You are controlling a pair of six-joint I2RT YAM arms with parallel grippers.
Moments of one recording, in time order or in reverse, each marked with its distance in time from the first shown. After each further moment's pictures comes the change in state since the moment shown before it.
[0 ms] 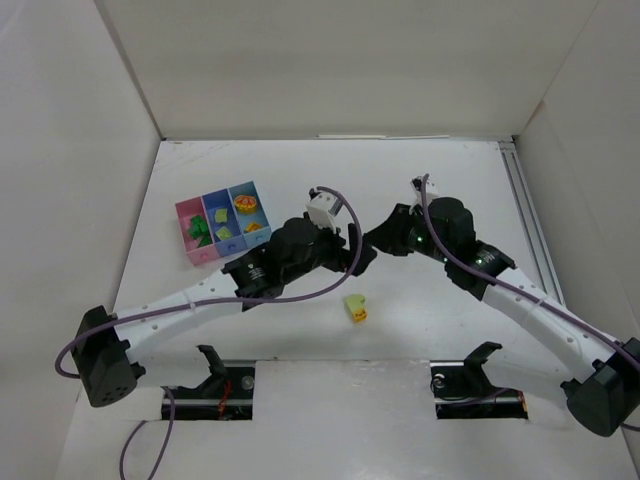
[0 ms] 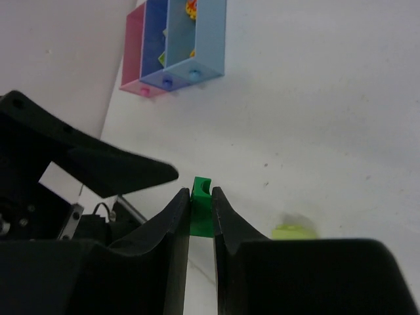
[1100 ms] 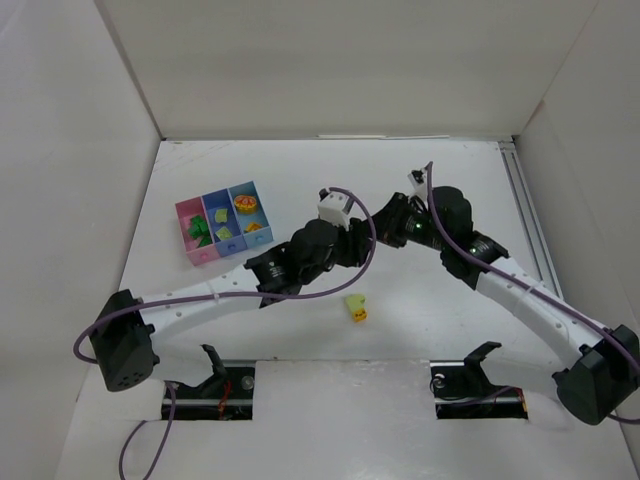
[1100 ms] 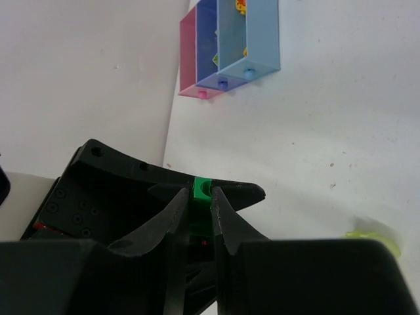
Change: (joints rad) left arm -0.036 0.135 0.036 0.076 -0.220 -0.001; right arm -0.048 0.081 0.032 0.094 -0.180 0.256
